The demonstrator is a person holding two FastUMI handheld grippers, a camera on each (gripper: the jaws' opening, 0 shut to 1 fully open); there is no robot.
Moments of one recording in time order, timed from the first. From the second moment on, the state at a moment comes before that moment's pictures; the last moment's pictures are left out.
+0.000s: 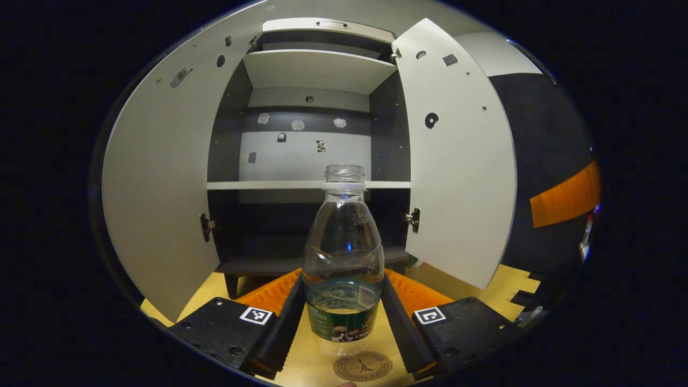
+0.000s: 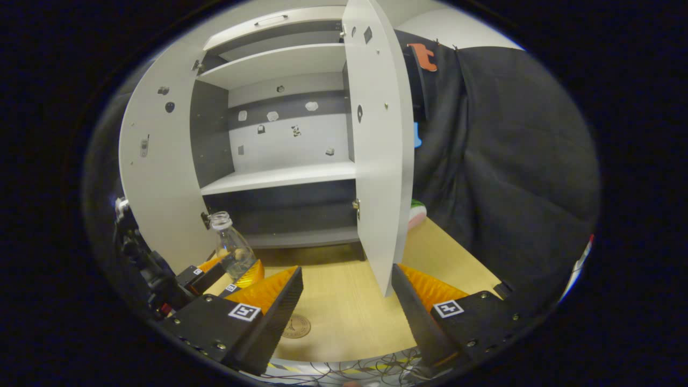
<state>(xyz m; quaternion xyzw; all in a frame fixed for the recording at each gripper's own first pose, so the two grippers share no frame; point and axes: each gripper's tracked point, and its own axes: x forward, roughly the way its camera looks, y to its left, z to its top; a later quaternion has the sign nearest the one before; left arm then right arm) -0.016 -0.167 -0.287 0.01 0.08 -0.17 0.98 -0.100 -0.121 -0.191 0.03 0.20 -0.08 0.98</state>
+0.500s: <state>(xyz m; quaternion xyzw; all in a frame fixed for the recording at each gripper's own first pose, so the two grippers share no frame) -0.037 -0.189 -0.360 0.01 0.13 -0.18 0.98 -0.121 -0.136 -0.225 0.01 0.25 -0.08 0.96</state>
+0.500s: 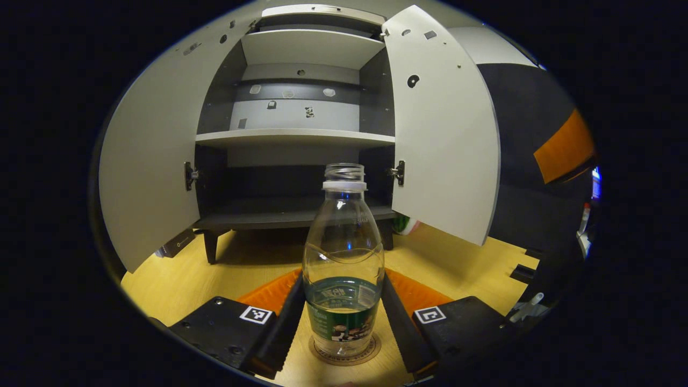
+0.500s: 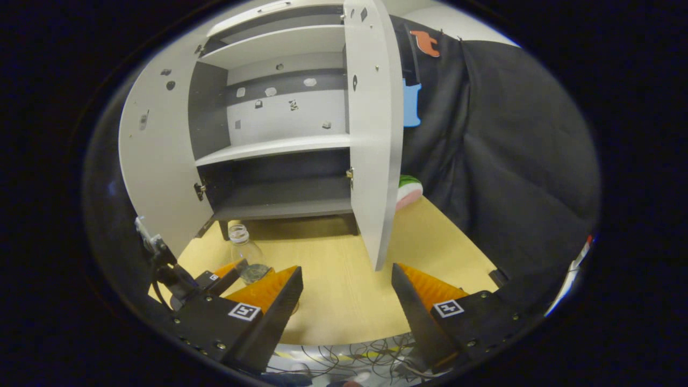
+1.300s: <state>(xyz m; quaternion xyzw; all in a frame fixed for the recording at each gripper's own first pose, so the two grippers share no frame) -0.047 -0.191 -0.371 0.00 0.12 -0.19 0.97 -0.127 -0.135 -0.247 0.01 0.28 -0.07 0.96</state>
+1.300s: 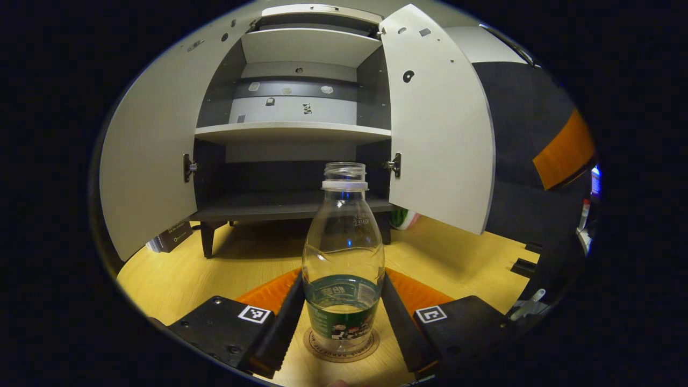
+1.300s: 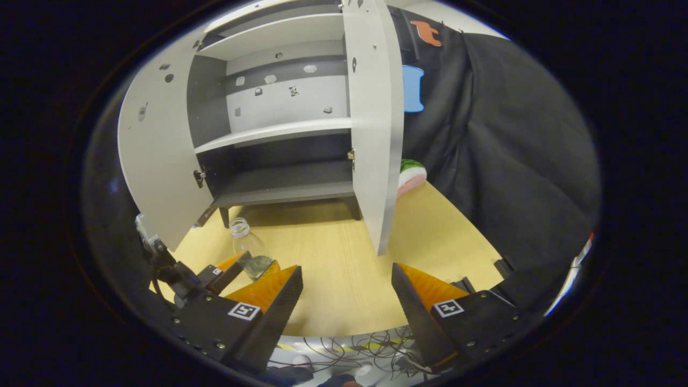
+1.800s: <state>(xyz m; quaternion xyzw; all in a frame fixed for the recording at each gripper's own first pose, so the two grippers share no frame) -0.049 -0.193 -0.343 0.02 0.10 -0.18 0.98 -0.131 -0.136 -0.238 0.02 0.27 -0.06 0.96</state>
